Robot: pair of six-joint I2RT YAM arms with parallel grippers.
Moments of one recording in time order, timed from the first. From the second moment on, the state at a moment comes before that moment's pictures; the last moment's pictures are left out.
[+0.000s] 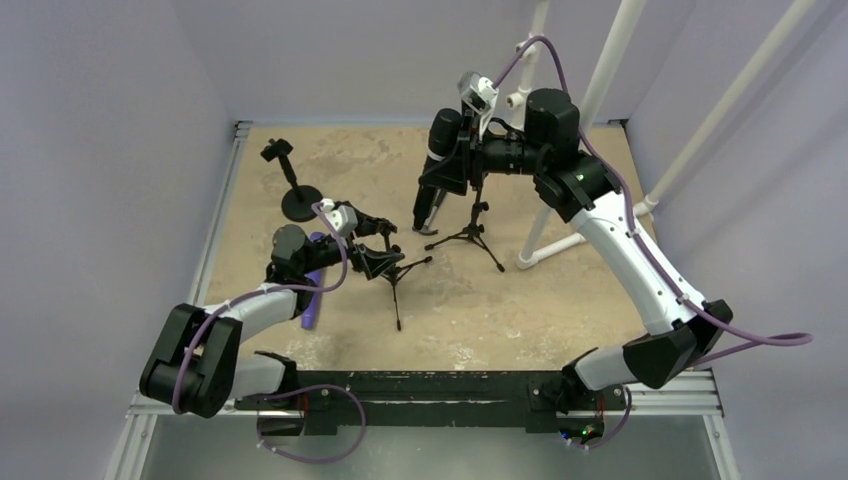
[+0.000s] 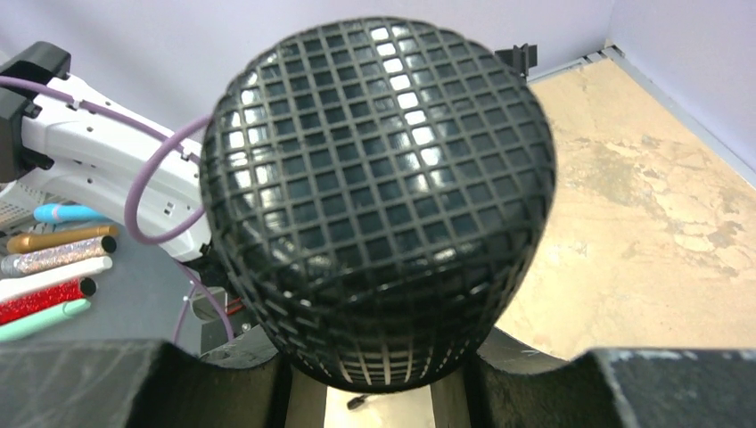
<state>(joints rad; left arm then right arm) -0.30 1.29 0.38 1.00 0.90 -0.16 0.52 1.44 1.64 -0.38 -0.81 0.11</state>
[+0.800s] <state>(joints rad) -0.07 0.98 0.82 0.09 1.06 0.06 0.52 1.35 1.60 -0.48 -0.89 -0.03</state>
